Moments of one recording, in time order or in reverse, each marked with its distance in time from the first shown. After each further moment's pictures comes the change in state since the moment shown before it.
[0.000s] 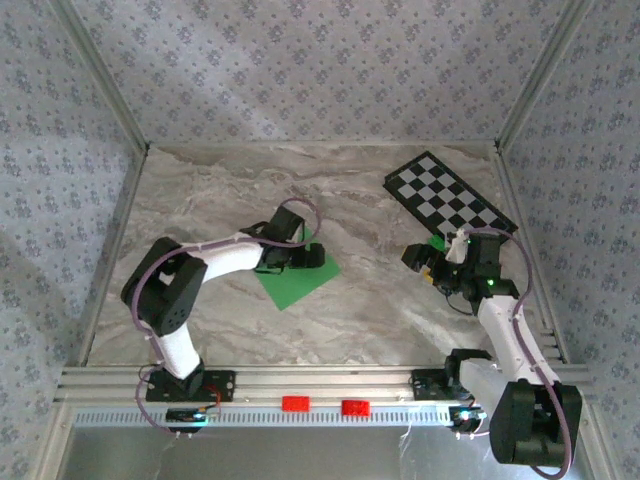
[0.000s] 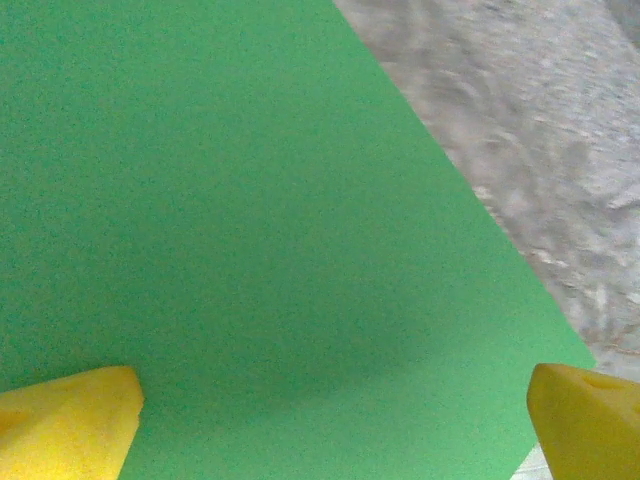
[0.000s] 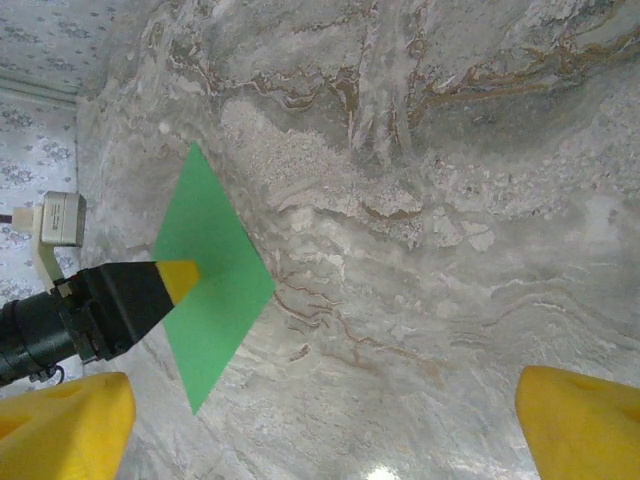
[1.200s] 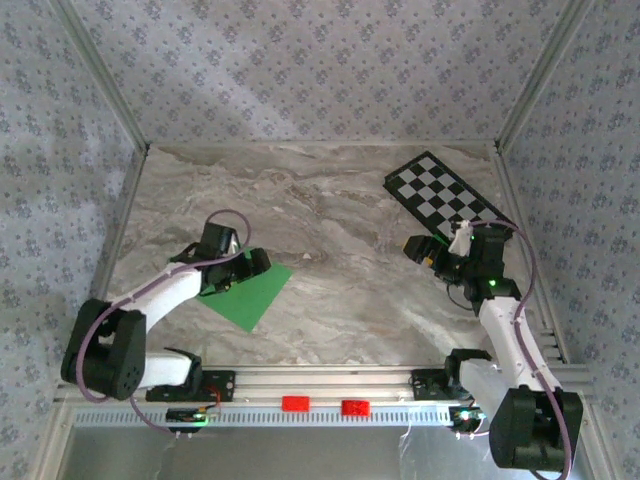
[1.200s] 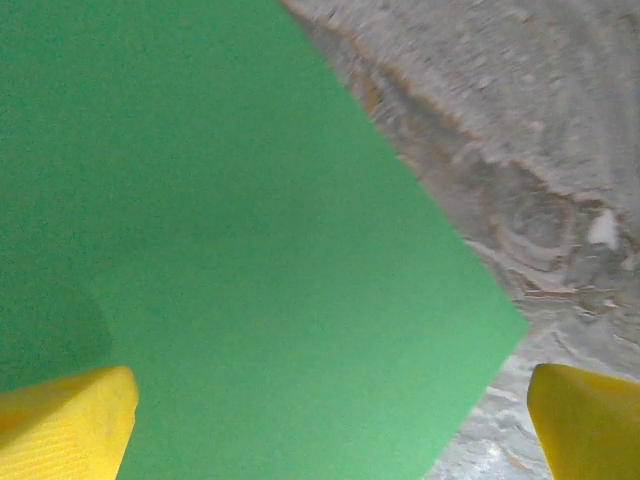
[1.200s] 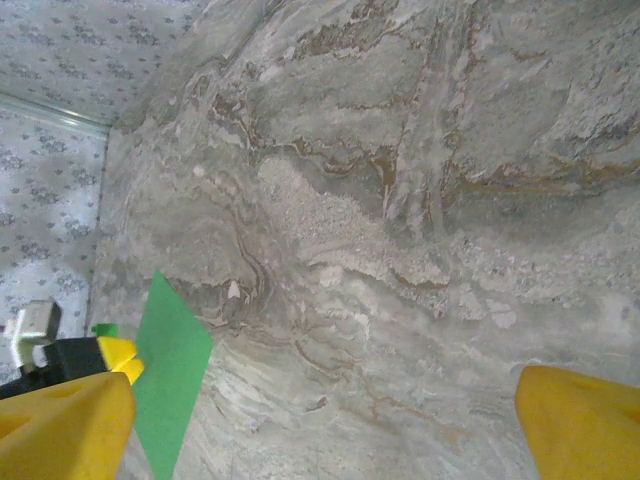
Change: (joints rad) left arm 0.344 -0.449 -0.391 -0.064 0.074 -0.097; right arm 0.001 -0.026 0.017 0.094 0.018 -0.002
